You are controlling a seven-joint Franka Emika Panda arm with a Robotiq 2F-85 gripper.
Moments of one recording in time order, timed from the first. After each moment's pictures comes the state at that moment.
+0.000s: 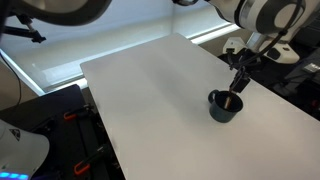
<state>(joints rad) -0.15 1.06 -0.21 -0.93 0.09 1.79 0.83</state>
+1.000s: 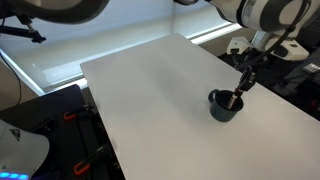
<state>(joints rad) -0.15 1.06 -0.22 -0.92 0.05 1.83 0.83</state>
